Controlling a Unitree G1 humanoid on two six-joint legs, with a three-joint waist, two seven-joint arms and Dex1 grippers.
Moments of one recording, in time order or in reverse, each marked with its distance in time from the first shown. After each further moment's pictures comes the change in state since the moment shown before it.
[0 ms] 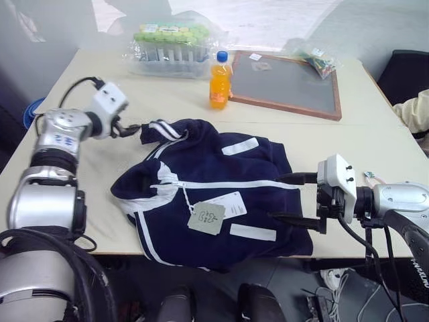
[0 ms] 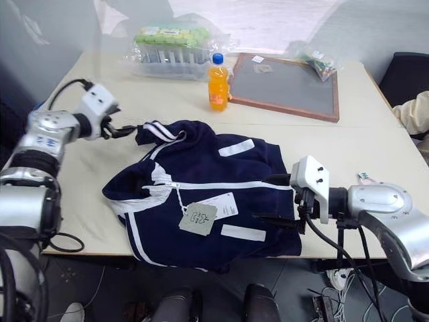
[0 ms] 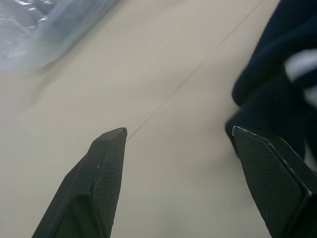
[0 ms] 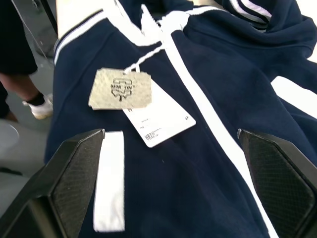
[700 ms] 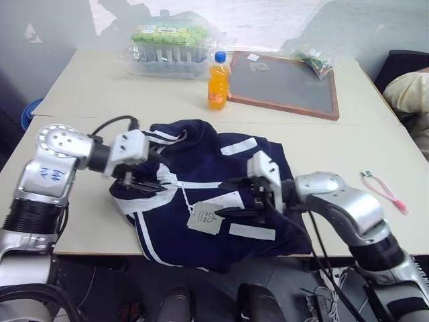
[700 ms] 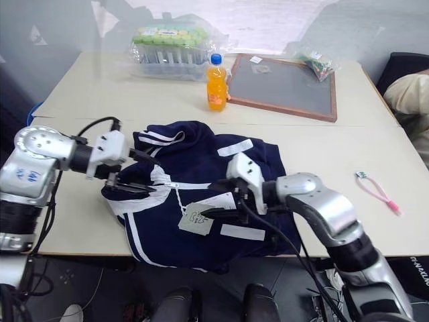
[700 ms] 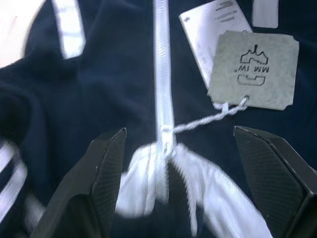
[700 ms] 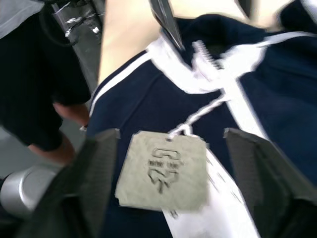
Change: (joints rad) left arm 0.558 0.056 -0.085 -1.157 -0.329 0.304 -0.653; right arm -0.361 0.349 0.438 0.191 -0.099 0.137 -0.046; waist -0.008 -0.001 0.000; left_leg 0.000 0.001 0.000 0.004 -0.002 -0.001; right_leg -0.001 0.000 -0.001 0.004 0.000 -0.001
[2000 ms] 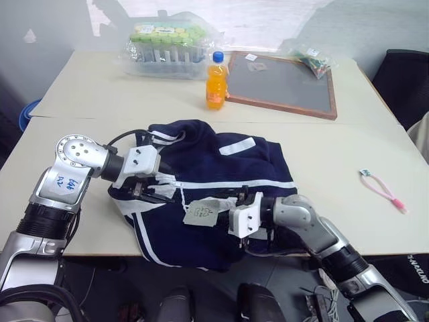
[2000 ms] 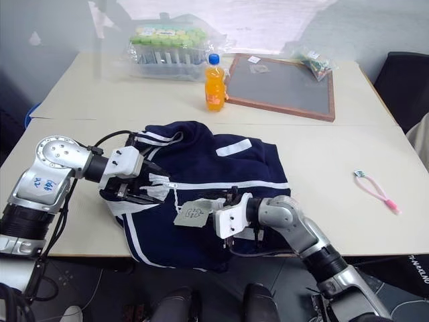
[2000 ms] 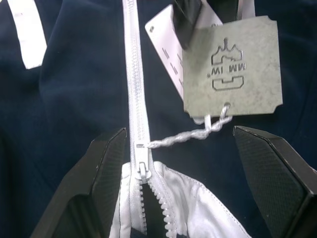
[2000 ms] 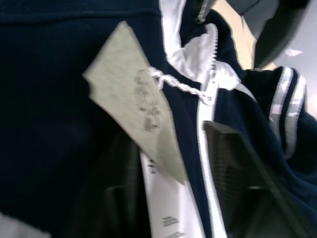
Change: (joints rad) left arm 0.030 0.004 -0.001 -0.011 -0.005 -0.026 0.003; right arm 0.124 0.141 0.095 0.431 -0.767 -1.218 -0.216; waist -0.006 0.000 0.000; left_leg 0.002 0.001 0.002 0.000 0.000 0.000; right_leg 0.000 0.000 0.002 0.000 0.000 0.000
